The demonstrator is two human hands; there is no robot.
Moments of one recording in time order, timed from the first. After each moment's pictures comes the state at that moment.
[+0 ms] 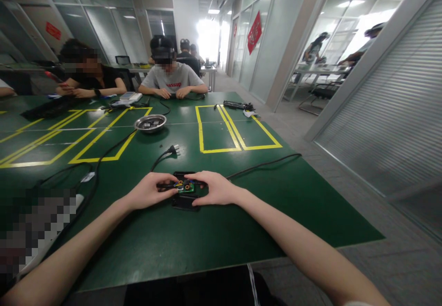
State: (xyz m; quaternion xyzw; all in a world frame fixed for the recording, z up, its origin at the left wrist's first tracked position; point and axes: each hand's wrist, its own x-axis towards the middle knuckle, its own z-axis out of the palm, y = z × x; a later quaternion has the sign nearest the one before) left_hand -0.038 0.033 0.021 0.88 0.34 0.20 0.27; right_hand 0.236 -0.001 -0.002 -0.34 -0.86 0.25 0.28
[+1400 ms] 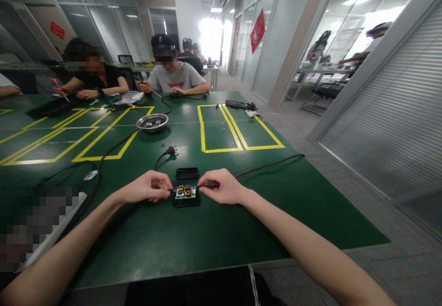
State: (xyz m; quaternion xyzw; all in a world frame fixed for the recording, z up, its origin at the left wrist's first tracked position) left_hand -0.050 0.041 0.034 0.72 0.35 0.11 0.58; right_hand 0.244 -0.012 0.009 -0.34 -0.84 0.21 0.36
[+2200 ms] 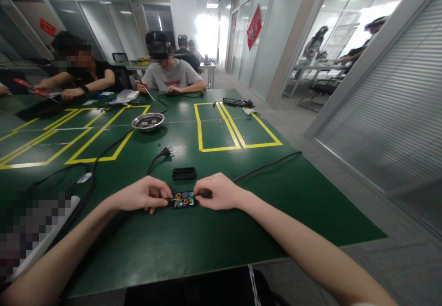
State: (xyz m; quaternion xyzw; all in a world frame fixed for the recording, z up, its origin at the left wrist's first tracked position) left_hand -0.049 0.030 0.036 0.74 0.37 0.05 0.56; right_hand 0.237 -0.019 0.010 -0.33 -0.89 0.19 0.26
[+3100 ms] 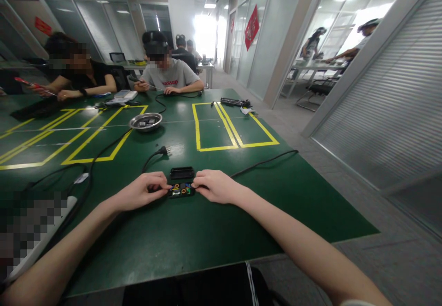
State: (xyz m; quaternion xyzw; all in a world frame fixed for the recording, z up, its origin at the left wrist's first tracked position) left_hand -0.050 0.034 0.033 0.90 0.29 0.15 0.30; right_hand 0.239 -0.010 0.014 -0.35 -0.91 0.09 0.18
